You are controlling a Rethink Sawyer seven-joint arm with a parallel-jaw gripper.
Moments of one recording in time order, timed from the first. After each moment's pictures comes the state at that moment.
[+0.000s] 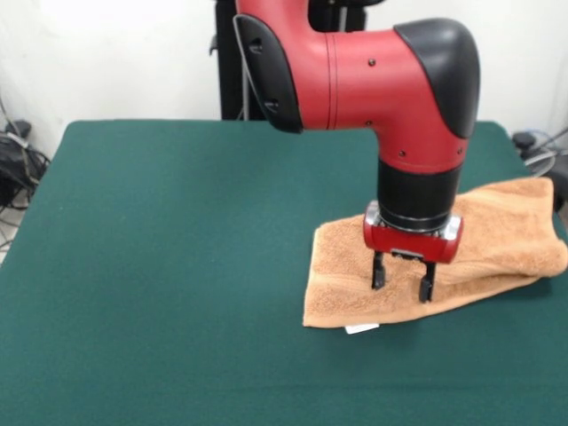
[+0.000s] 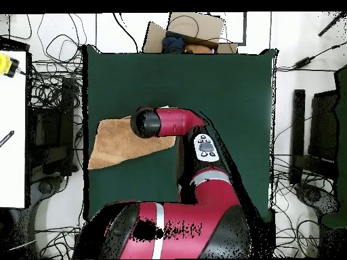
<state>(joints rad) -0.20 -0.37 0.17 1.44 -0.18 0.41 2.13</state>
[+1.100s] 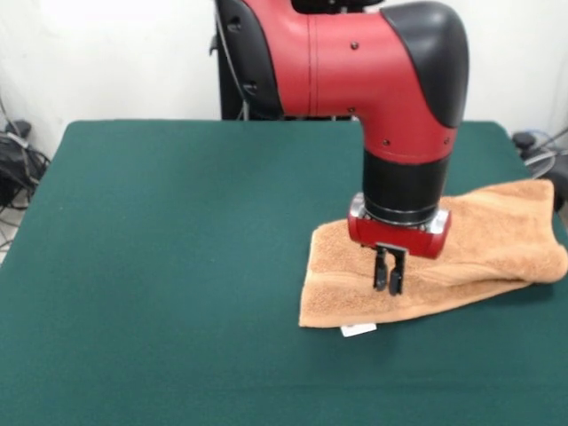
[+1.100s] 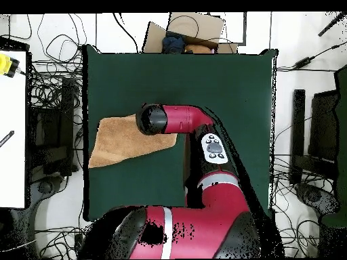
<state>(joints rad) -0.23 -0.40 0.17 1.43 -0.18 0.45 2.13</state>
